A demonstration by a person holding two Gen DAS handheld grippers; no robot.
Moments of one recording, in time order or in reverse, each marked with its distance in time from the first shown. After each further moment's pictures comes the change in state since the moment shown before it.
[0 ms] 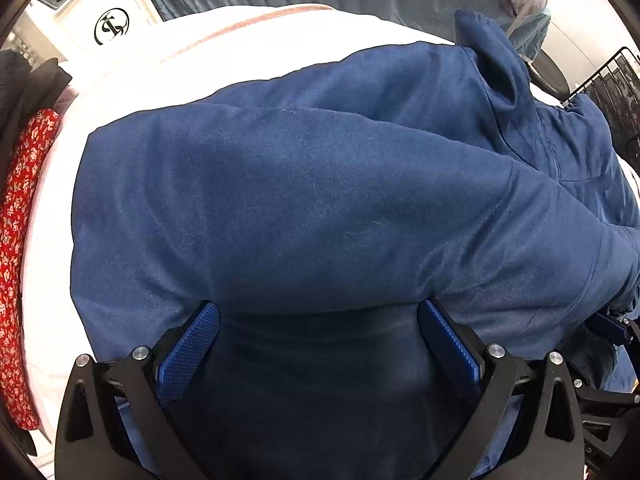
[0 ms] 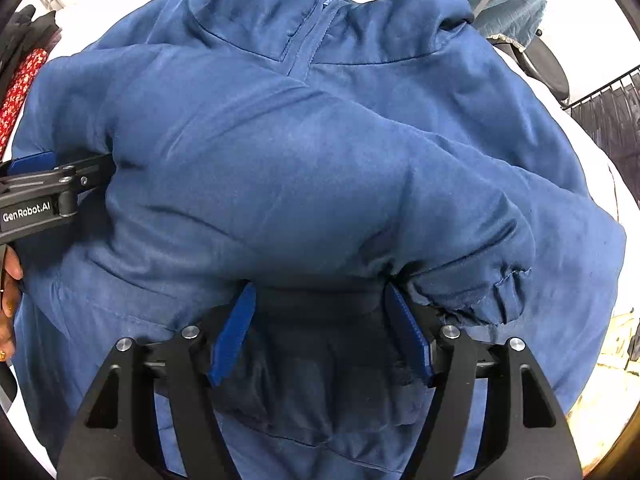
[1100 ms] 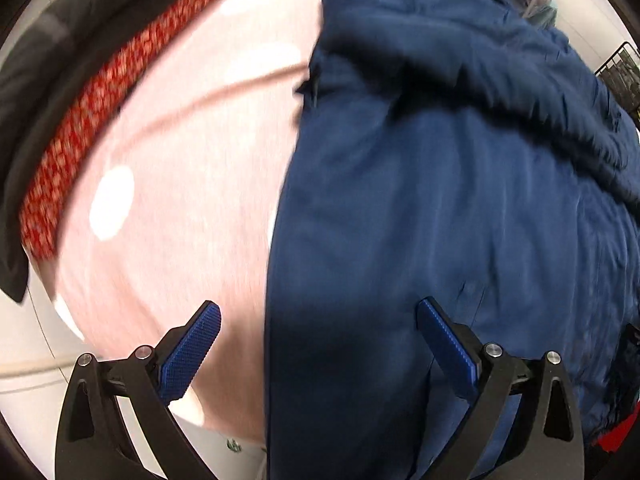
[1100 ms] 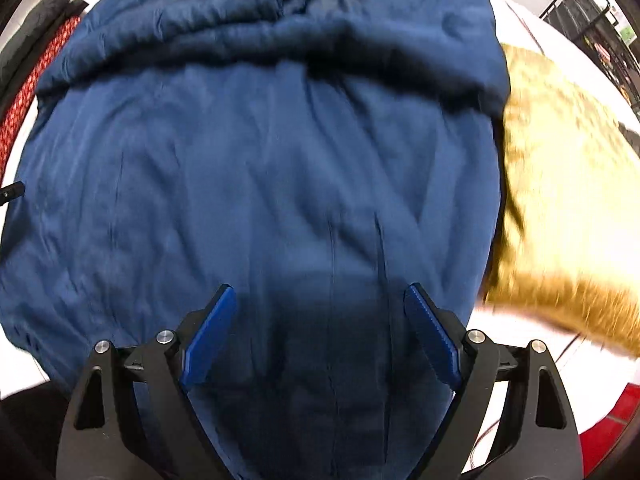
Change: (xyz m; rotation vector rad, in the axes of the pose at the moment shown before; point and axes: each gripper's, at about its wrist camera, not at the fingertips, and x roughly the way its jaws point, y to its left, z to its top) left arm -0.078 0.114 -0.238 -0.085 0.024 0.071; right arm -0.054 -0.069 -0.283 0.122 0.002 0.033
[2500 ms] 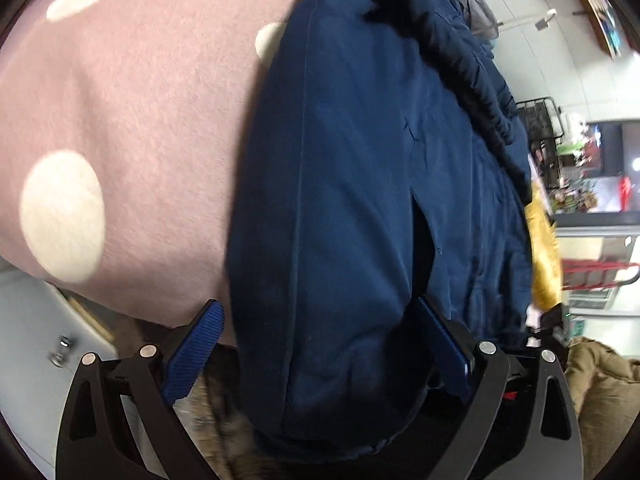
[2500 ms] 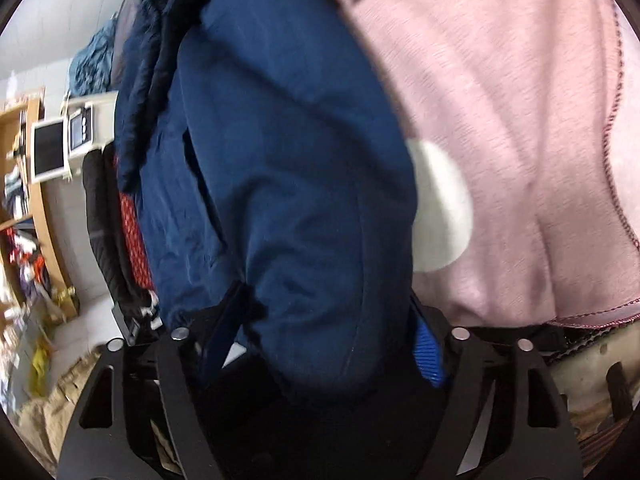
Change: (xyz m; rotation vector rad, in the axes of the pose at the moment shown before) left arm 0.014 0.067 -0.120 -0.181 0.120 -0.627; right arm -0.003 -0.114 -0.198 0.620 0.166 0.694
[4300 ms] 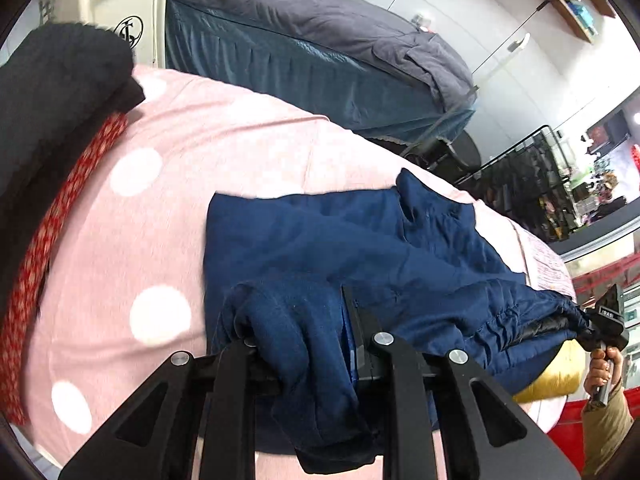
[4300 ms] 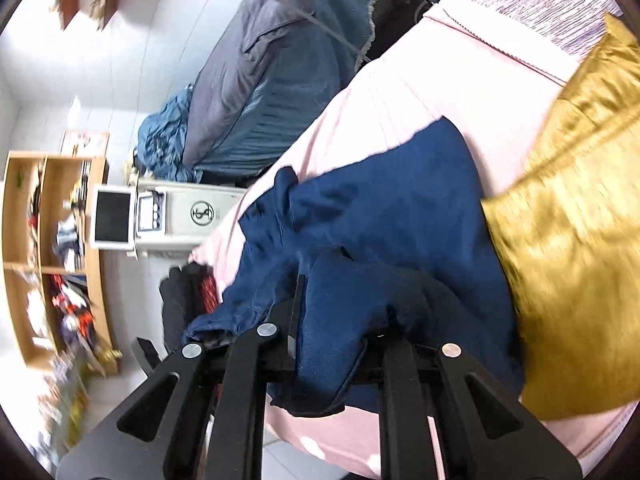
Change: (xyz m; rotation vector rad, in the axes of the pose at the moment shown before) left arm -0.053 -0.167 0.309 0.260 -0.258 0.182; right arm -0.110 0.190 0.263 -0.069 -0.319 0.185
